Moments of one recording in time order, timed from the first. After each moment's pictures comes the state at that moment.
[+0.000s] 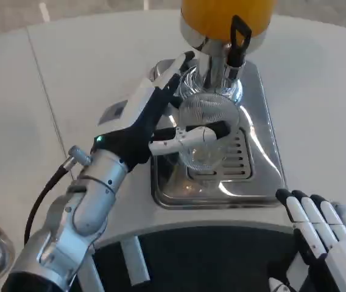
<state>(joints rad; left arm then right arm) -0.67 0.32 -0.22 0.49 0.52 -0.29 0.10 0.60 -0.21 0.08 -0.70 -1.08 -0.14 -0.06</state>
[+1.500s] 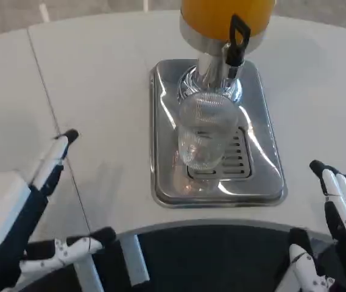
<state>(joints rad) 0.19 0.61 0.14 -0.19 0.61 -0.36 0.14 0.62 -0.08 0.07 -0.81 -0.95 -0.08 -0.01</state>
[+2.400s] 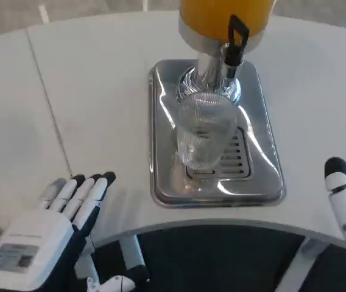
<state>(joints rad) 0.31 0.52 0.04 -0.33 0.83 -0.26 0.11 0.38 -0.01 -0.02 -0.84 -0.47 0.06 0.09</state>
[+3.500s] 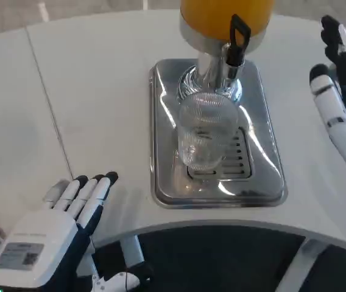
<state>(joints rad) 0.29 0.51 0.01 -0.34 0.83 -0.22 0.09 -0.17 -0.20 -0.07 -0.65 -0.31 0.29 0.14</state>
